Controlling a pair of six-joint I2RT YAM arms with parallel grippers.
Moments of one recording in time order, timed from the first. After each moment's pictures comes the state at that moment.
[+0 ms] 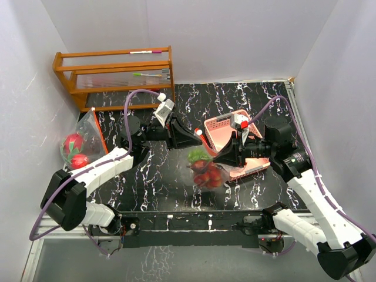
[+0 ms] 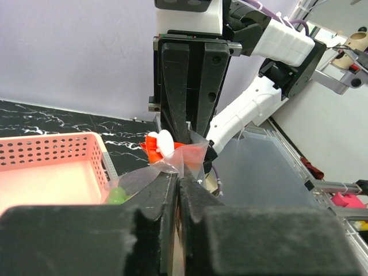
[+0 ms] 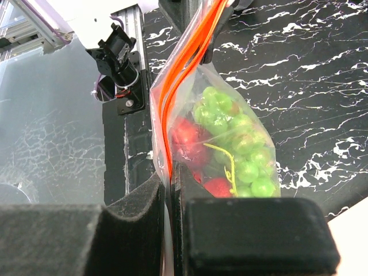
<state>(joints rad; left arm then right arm) -0.62 1.35 0.85 0.94 1.04 -0.72 0.40 0.86 0.94 -0.45 -1.02 -0.09</state>
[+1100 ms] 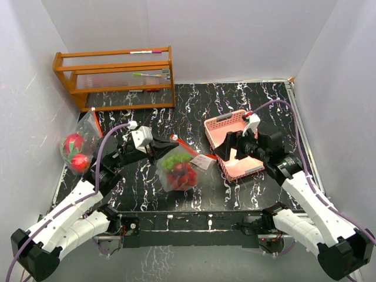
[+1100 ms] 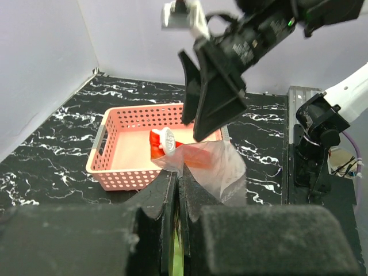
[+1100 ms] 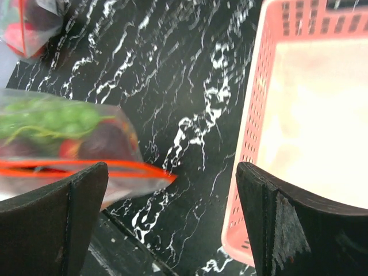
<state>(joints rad) -0.62 0.81 0.69 0.23 0.62 0.00 0.40 0.85 0.80 -0.38 -0.35 0.28</state>
